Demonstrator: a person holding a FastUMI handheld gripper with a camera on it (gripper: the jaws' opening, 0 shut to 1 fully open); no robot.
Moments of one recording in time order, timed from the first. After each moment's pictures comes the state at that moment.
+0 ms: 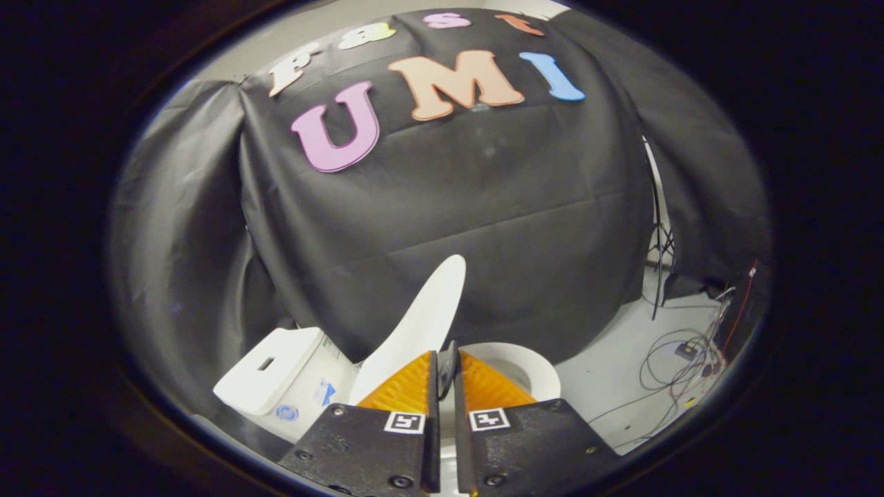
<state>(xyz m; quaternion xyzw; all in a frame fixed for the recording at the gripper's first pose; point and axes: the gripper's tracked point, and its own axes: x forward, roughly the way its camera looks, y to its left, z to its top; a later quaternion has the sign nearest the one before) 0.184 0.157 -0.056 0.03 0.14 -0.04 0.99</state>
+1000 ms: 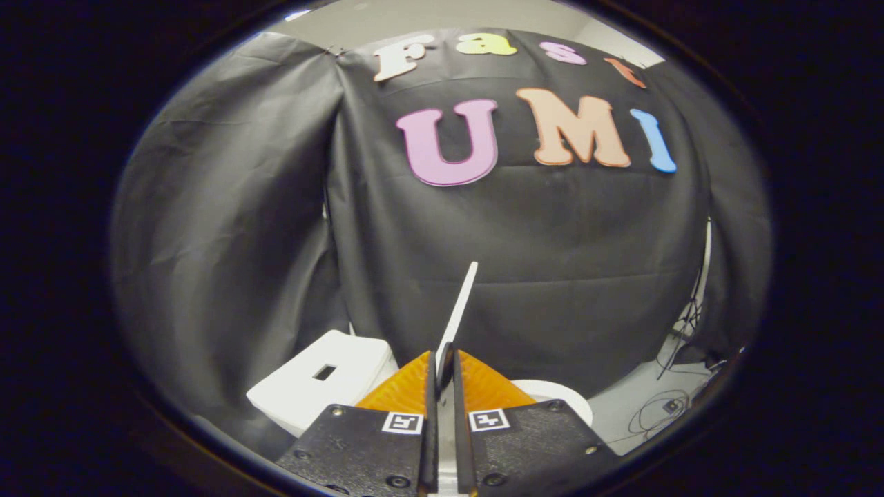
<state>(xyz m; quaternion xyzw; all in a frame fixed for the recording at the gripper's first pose) 0.178 0.340 -0.009 -0.11 0.11 0.04 0.99</state>
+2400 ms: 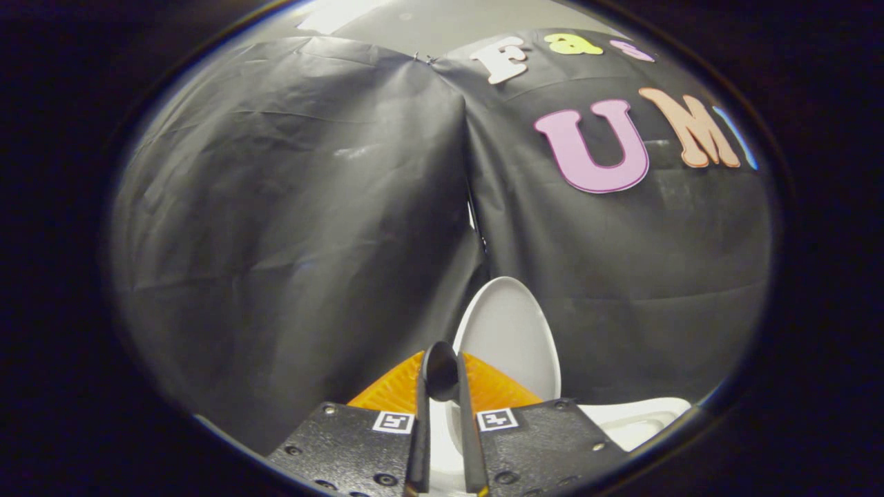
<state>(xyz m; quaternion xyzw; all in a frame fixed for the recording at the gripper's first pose) 0.195 0.520 -0.054 -0.11 0.08 0.28 0.95</state>
